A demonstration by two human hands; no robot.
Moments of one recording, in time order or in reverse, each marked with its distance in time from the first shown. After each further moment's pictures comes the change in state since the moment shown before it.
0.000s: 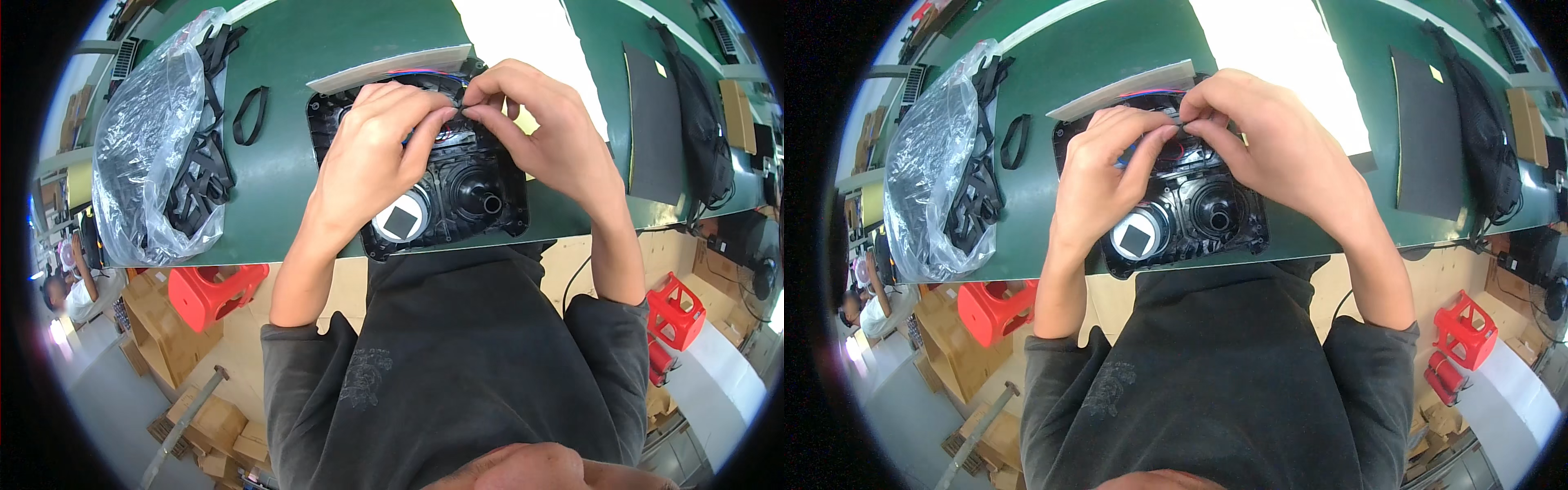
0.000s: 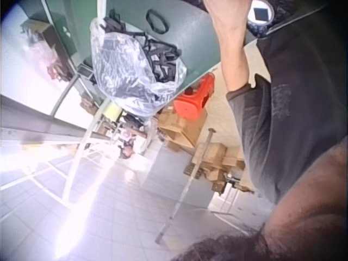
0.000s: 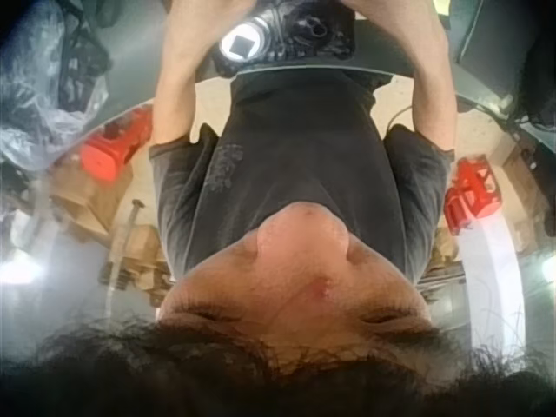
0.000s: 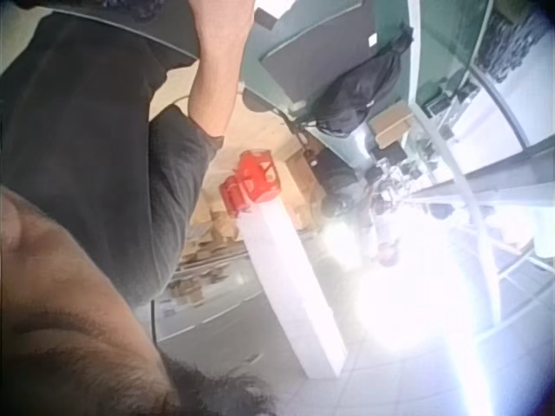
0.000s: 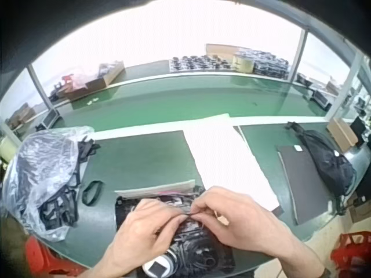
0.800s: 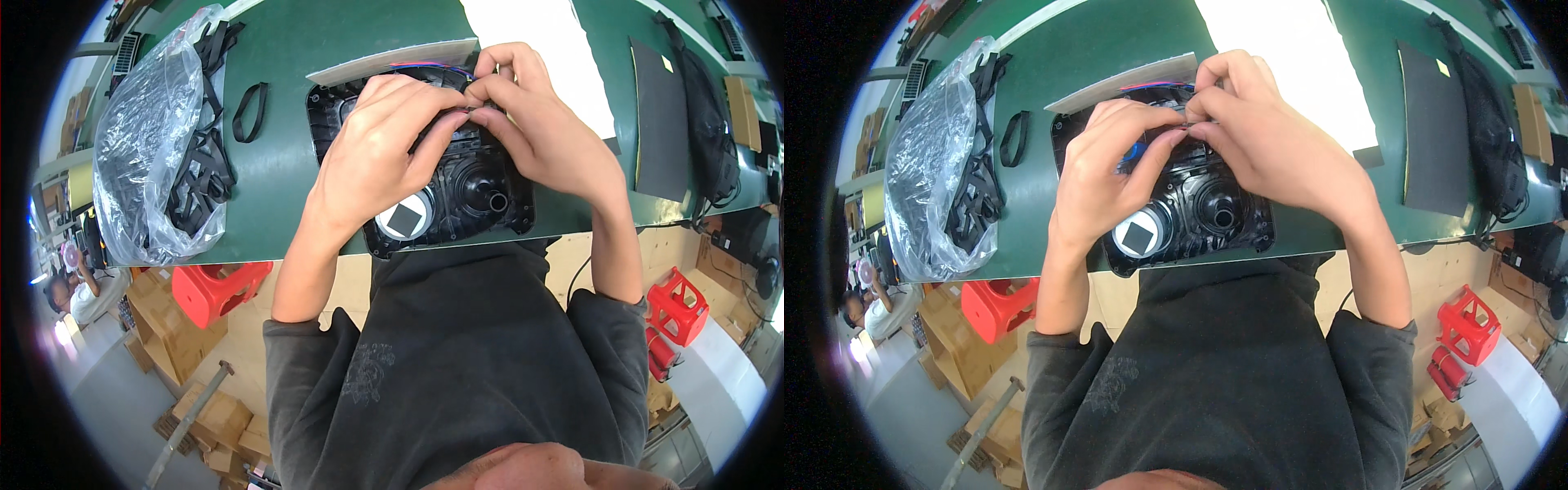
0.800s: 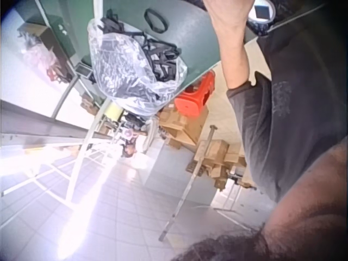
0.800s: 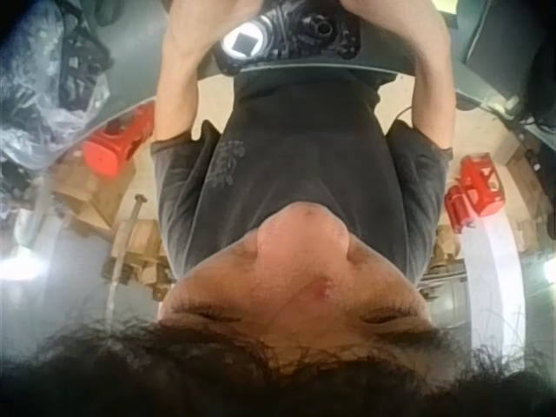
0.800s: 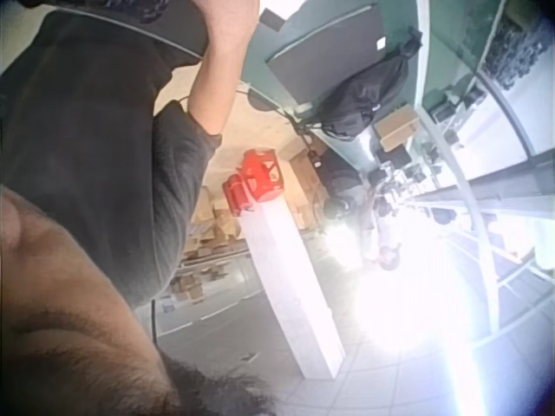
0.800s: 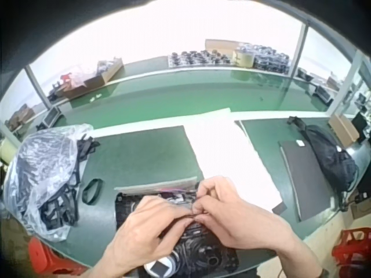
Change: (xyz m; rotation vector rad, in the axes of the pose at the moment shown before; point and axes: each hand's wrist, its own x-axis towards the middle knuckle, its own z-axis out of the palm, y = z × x) left_hand 0.004 0.003 -0.002 0.005 0.011 0.129; right_hand -0.008 0.013 0.008 -0.086 -0.084 -0.028
